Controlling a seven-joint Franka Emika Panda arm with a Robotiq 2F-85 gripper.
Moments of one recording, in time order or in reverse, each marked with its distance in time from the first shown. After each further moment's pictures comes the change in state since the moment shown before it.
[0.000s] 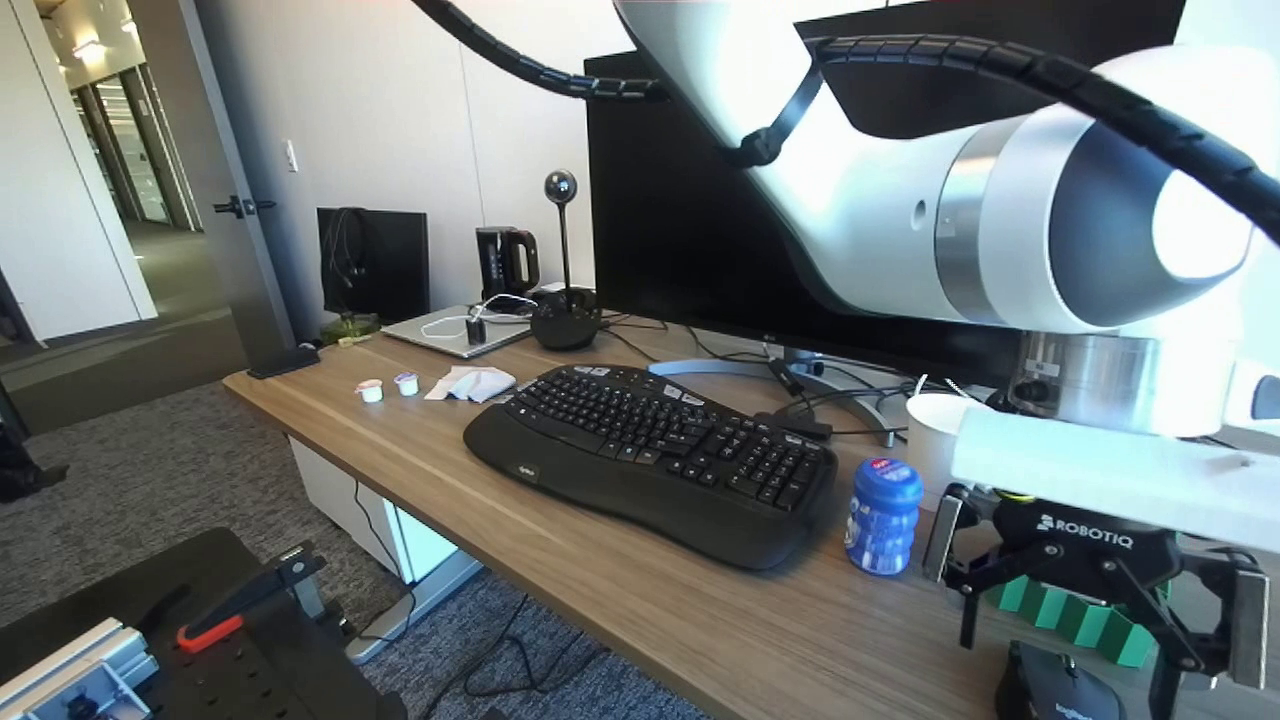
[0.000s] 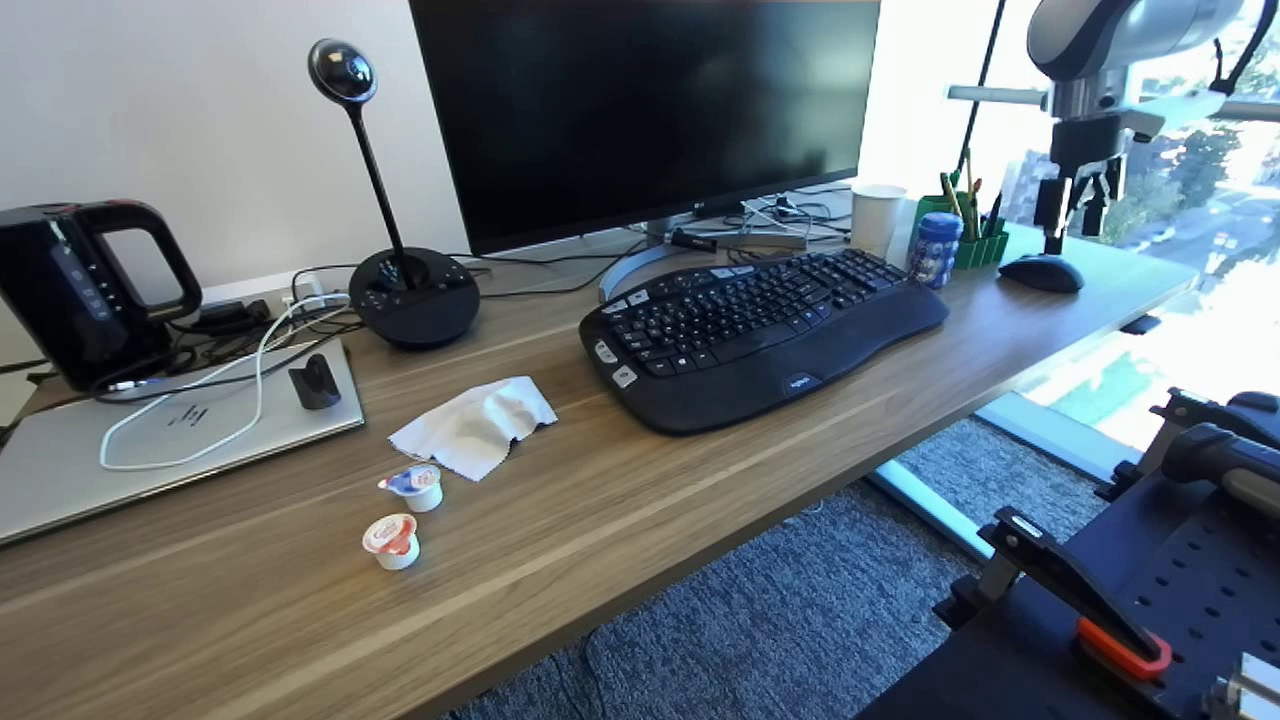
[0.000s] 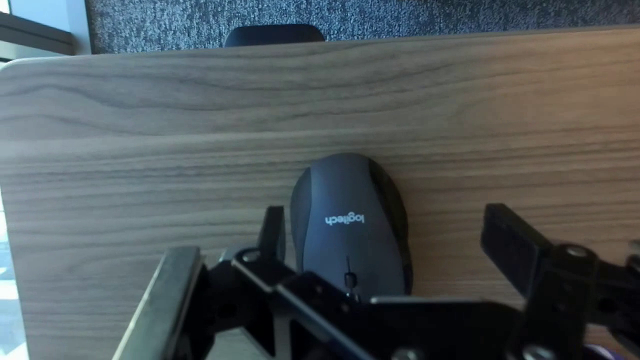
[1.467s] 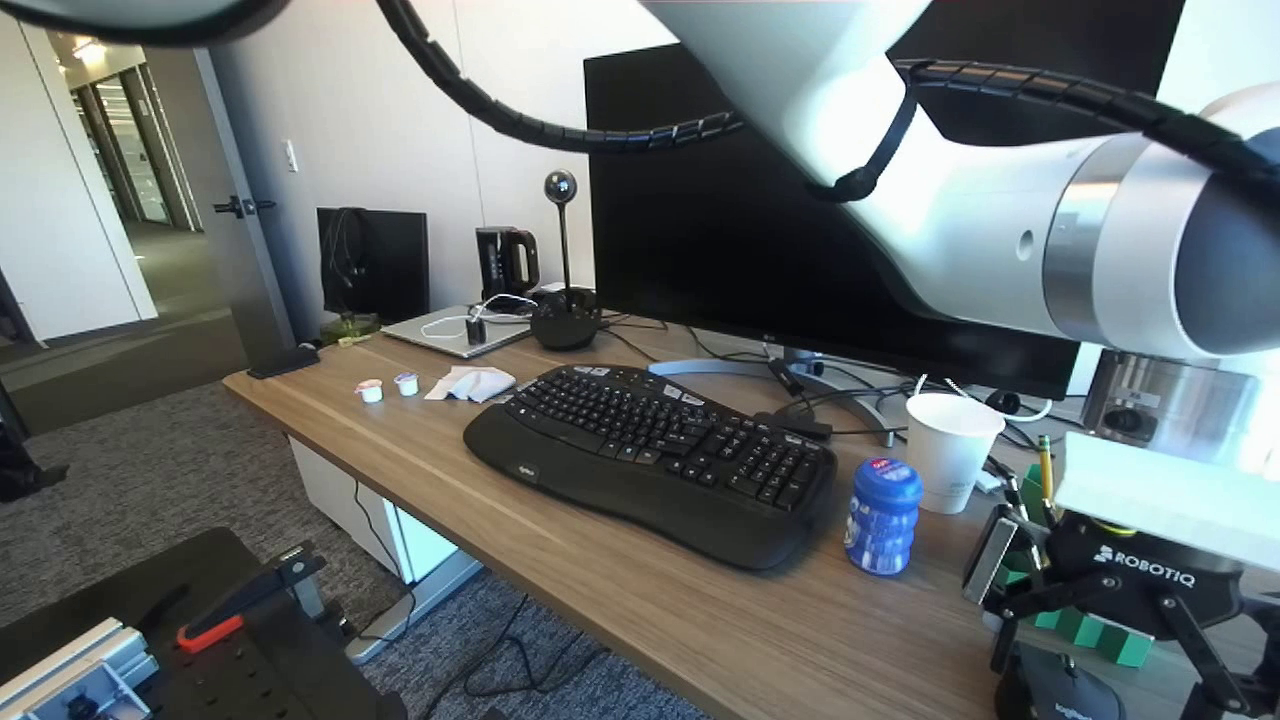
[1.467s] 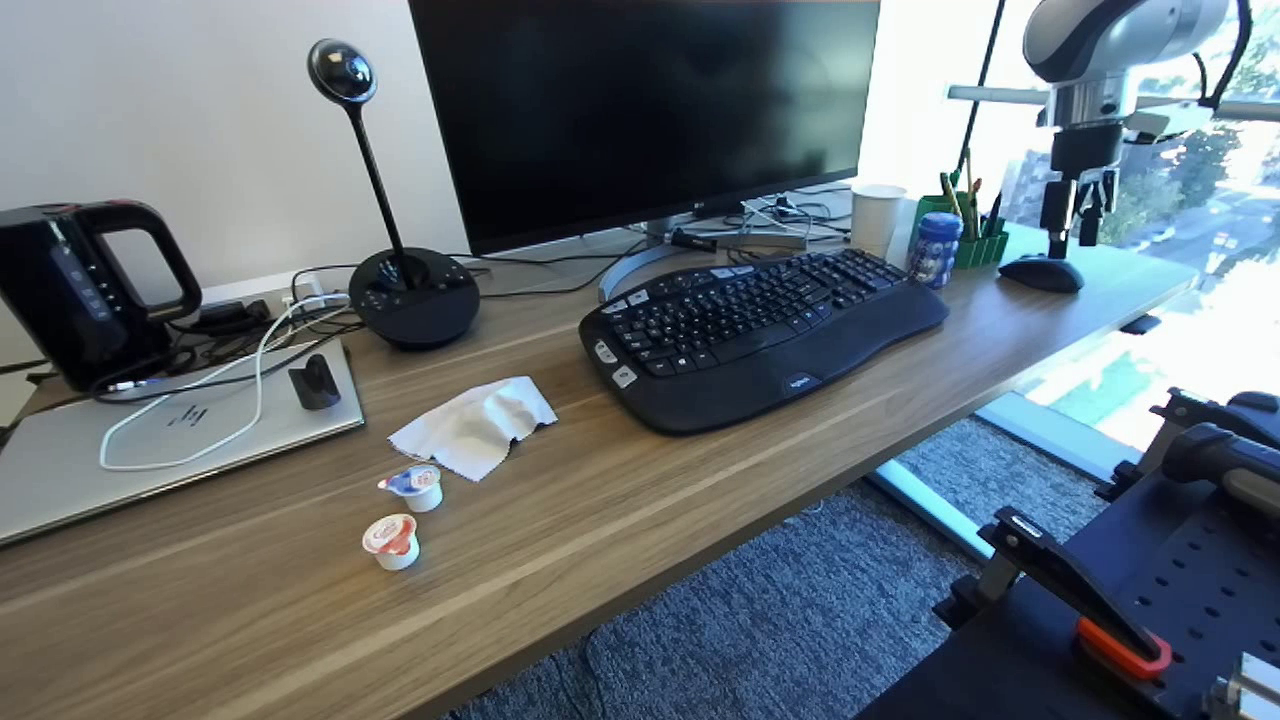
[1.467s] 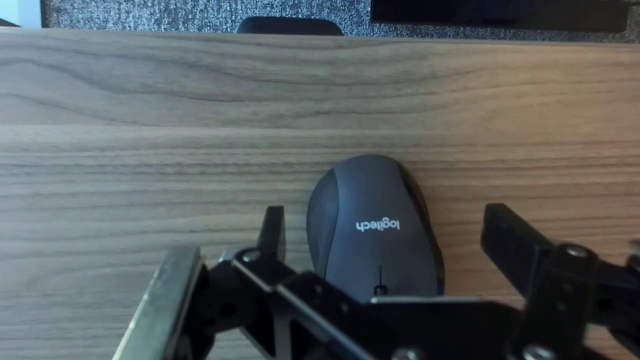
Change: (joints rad) arm -0.082 0.185 0.049 0.323 0.040 -0.238 -0.136
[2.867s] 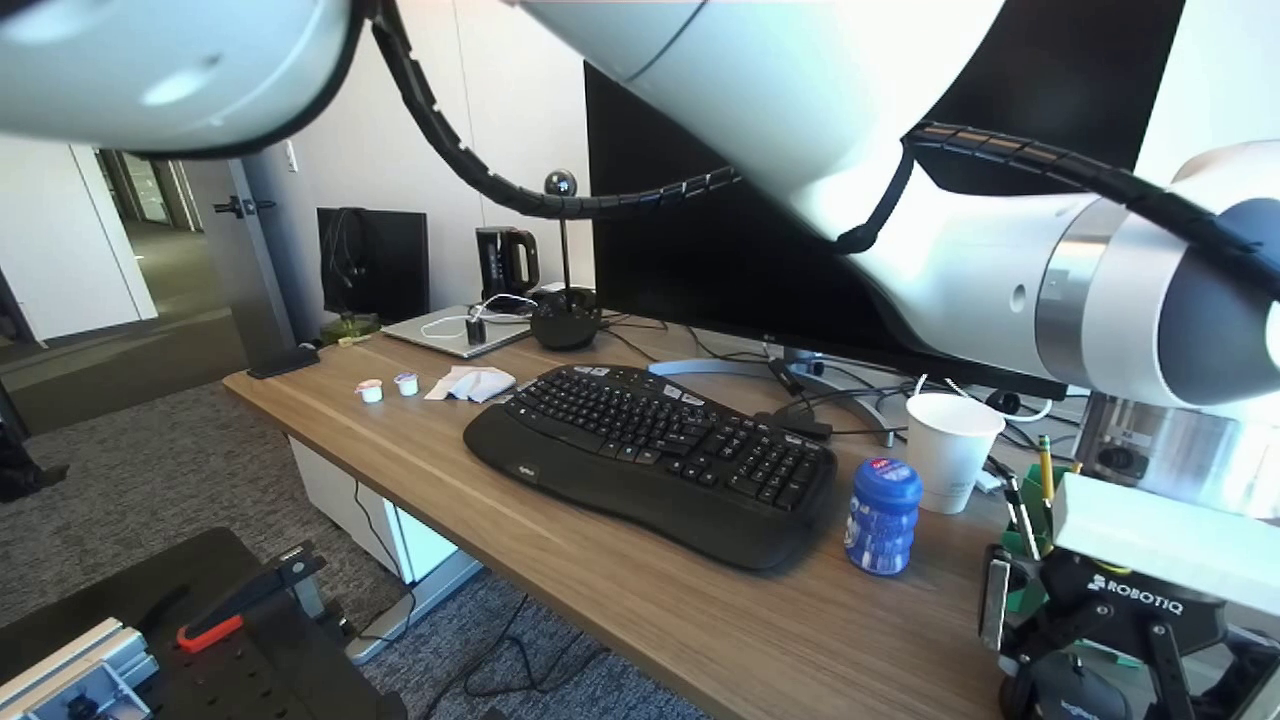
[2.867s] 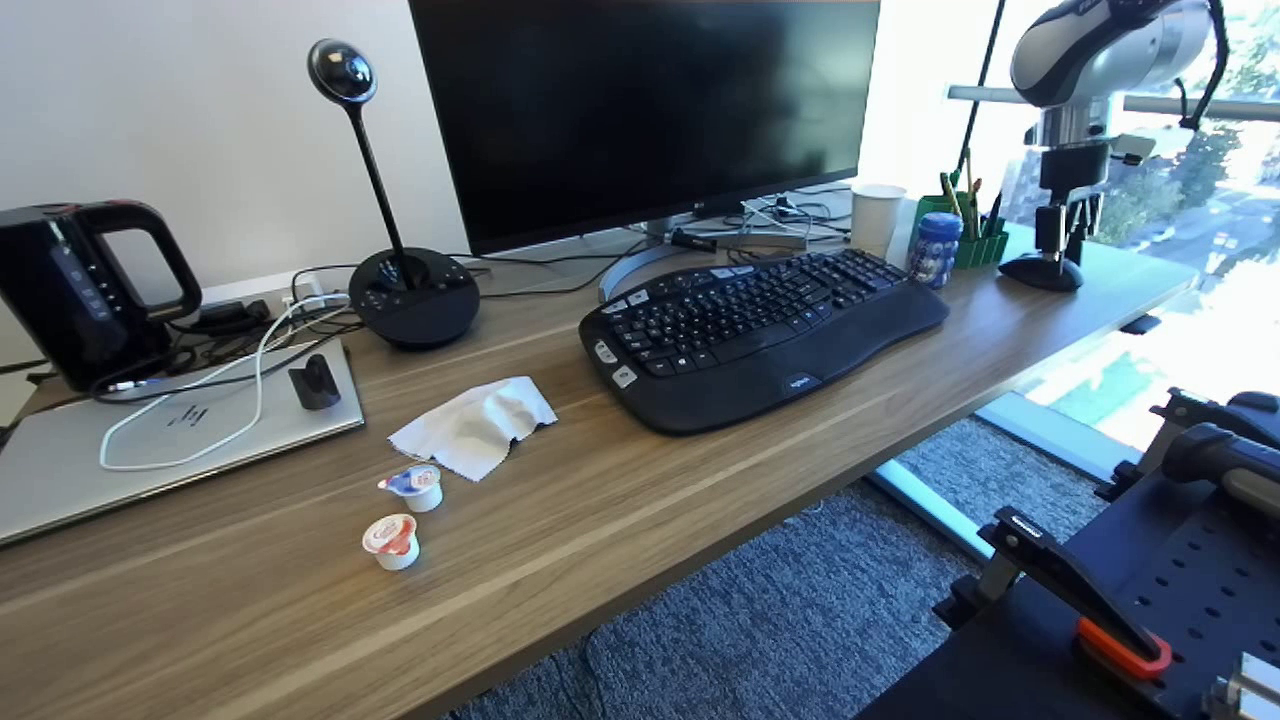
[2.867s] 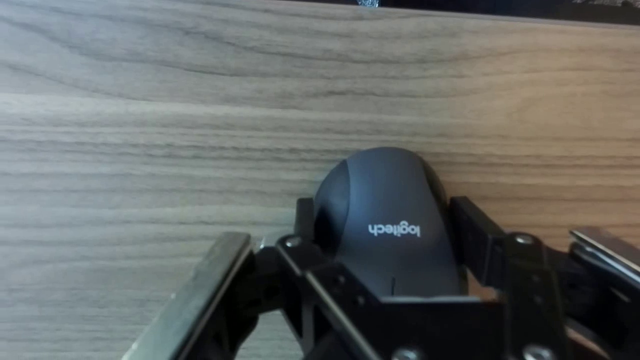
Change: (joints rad) arm -0.002 0.091 0.000 0.103 0.000 -0.011 -0.034
